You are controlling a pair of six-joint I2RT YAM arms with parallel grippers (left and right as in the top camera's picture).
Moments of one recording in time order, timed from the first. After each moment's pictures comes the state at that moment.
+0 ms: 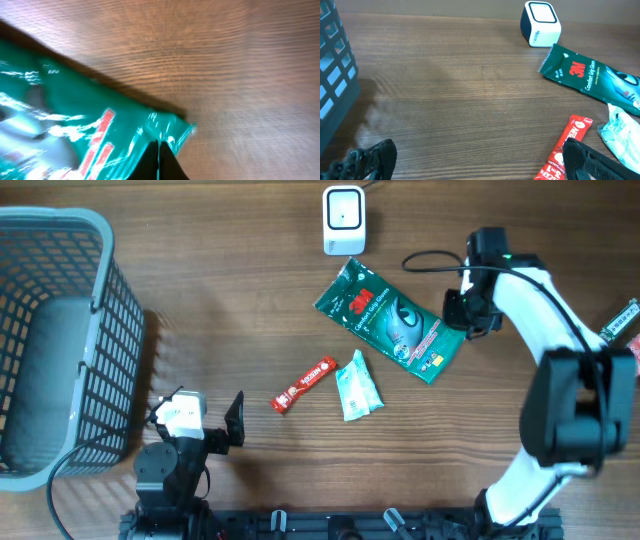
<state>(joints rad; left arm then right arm) -0.02 0.02 0.13 -0.46 0.13 -0.06 0.03 1.91 1.39 -0.91 0.01 0.18</state>
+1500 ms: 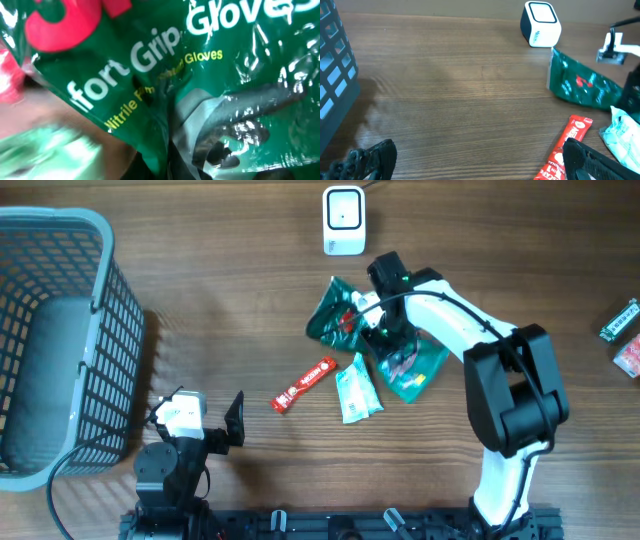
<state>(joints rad) -0.03 0.02 0.13 -0.46 0.13 -0.06 0.39 2.07 1.41 -0.95 -0.23 -0.20</state>
